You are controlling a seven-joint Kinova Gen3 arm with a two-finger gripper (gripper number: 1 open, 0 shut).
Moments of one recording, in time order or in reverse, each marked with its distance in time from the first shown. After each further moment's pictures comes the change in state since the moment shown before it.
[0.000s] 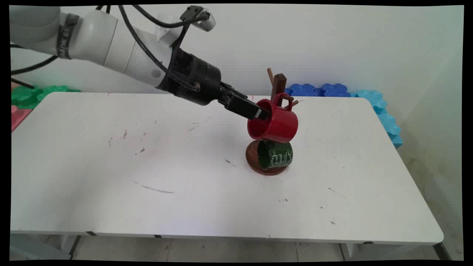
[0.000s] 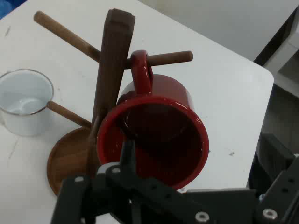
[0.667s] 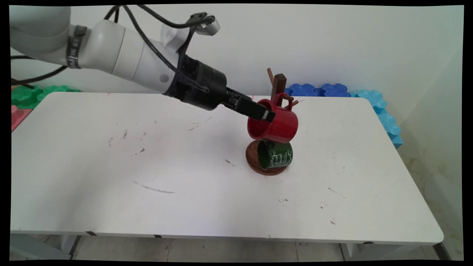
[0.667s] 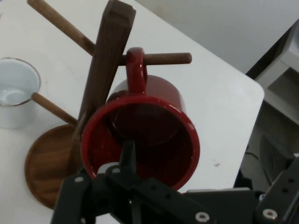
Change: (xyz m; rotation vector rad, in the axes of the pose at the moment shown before) arm -0.005 0.004 0.013 -0.014 0.015 -0.100
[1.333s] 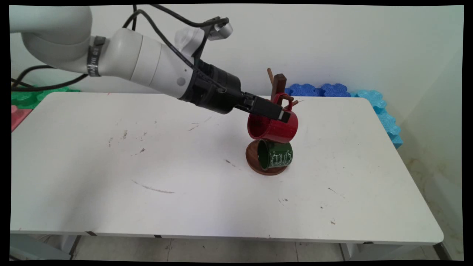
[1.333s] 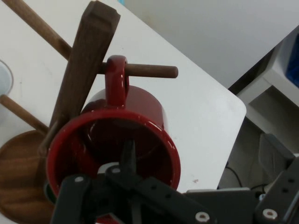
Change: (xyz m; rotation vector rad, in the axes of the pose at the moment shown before) arm 0.001 0.007 0.023 -0.036 0.018 -0.089
